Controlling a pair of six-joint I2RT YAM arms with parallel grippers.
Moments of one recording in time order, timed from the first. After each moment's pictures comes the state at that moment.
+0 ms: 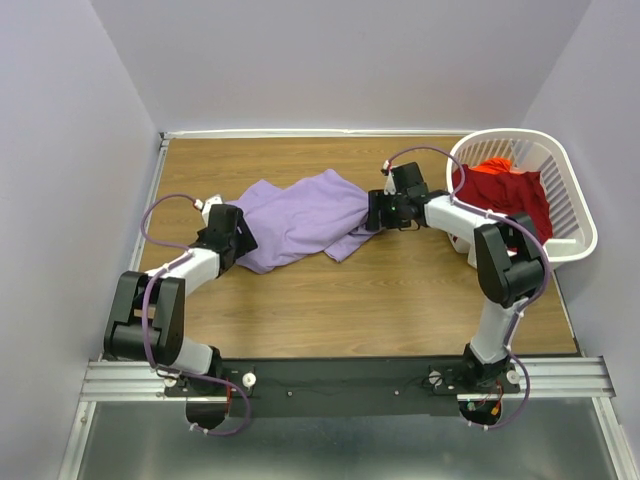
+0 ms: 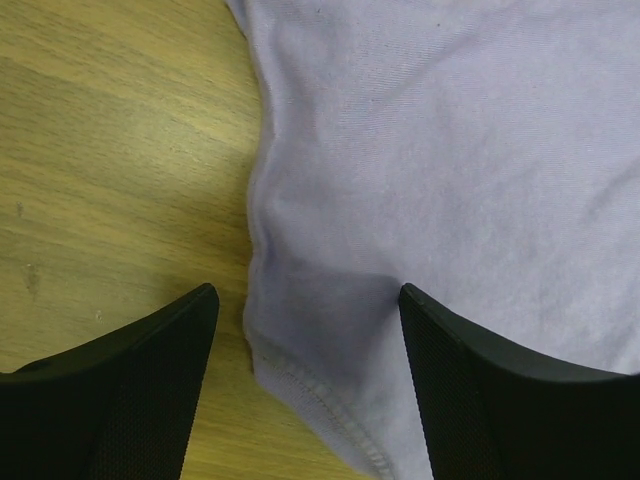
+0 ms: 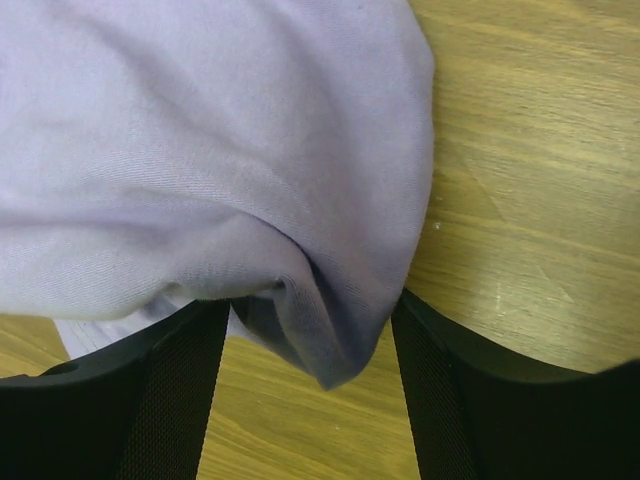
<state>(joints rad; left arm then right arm) -0.16 1.44 0.63 0.00 -0.20 -0.55 0.38 1.86 1.21 -0.25 -0.14 0.24</state>
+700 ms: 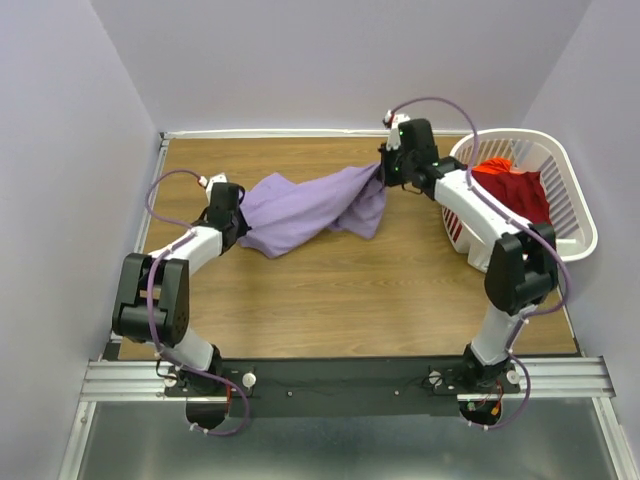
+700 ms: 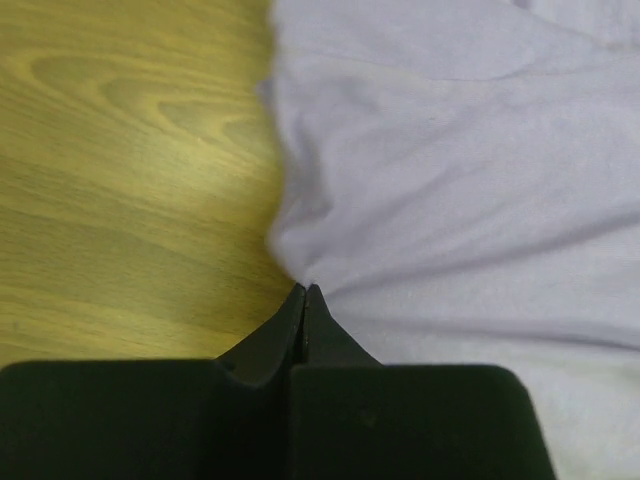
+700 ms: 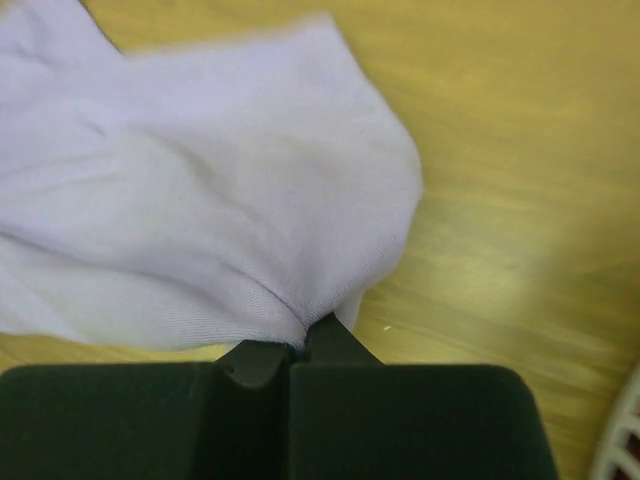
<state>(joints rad) -0.15 1.58 0.83 -0.04 -0.20 -0.48 0.38 1.85 1.48 -0.35 -0.08 0.12</state>
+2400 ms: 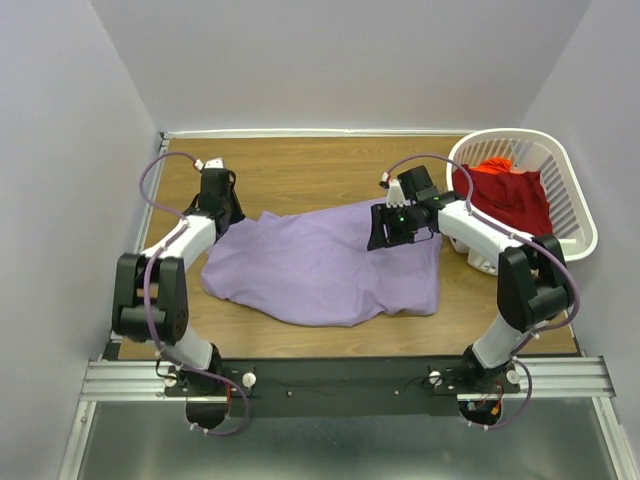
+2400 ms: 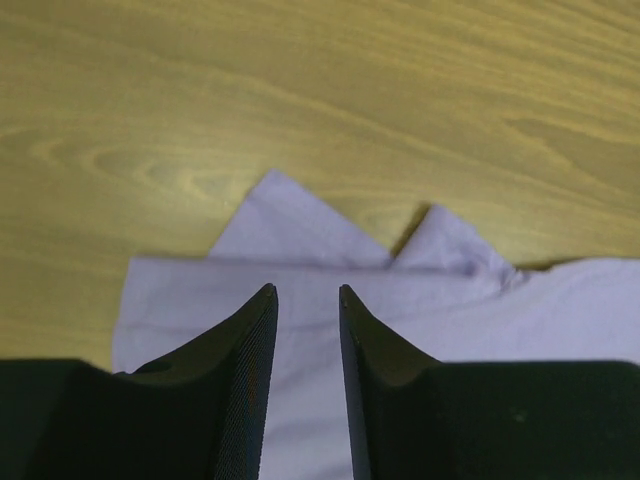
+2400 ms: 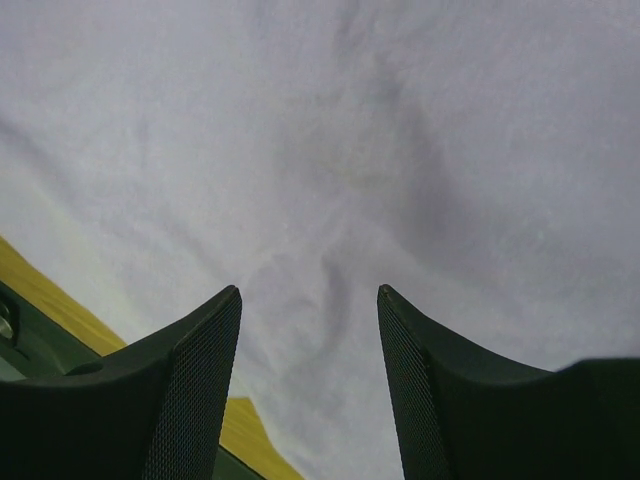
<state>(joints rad) -0.09 1.51 0.91 -0.12 -0.15 -0.36 0.40 1.66 1.16 -0.54 -0.36 0.19</state>
